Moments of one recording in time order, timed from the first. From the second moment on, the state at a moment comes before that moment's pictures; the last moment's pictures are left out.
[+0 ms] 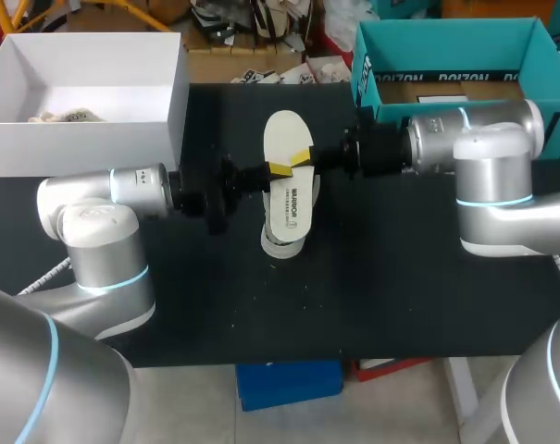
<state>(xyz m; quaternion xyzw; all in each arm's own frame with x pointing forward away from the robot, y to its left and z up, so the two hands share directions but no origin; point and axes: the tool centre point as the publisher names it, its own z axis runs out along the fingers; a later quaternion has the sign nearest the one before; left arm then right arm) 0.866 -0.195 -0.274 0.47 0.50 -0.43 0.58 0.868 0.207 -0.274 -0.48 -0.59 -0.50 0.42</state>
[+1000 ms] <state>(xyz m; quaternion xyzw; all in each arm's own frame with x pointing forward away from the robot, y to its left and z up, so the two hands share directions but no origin) 0.835 -0.182 -0.278 0.49 0.58 -0.44 0.48 0.854 0.161 -0.276 -0.54 -0.58 -0.49 0.36</state>
